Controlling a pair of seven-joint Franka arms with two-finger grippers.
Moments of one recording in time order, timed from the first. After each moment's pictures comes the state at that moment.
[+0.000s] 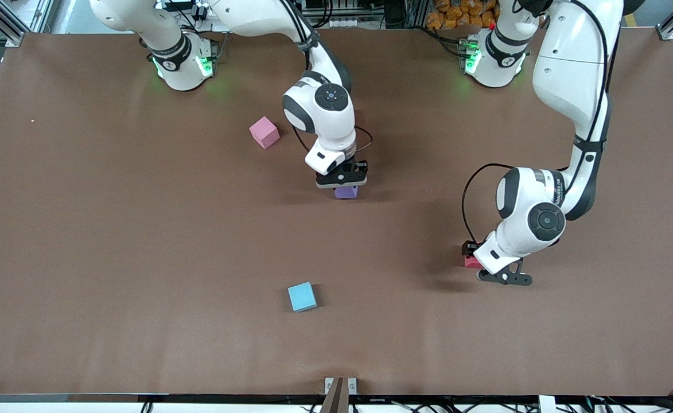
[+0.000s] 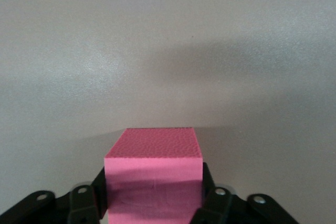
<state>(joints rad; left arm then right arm) -0.33 0.66 0.13 -1.73 -0.13 2.38 -0.01 1.11 0.65 -0.23 -1.75 0.10 2.52 0.79</state>
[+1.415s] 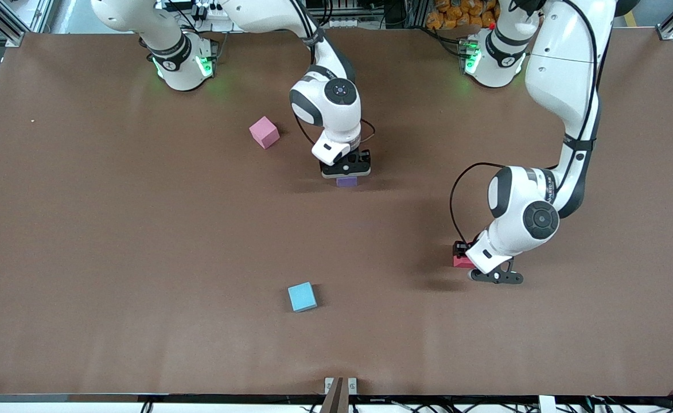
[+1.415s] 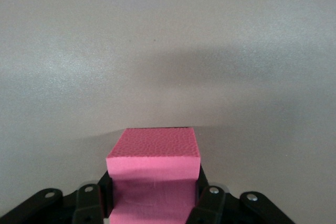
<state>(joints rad) -0.36 0.66 0.13 -1.72 -0.22 2.38 -0.01 1.16 0.65 -0.23 -1.79 0.11 2.51 0.84</state>
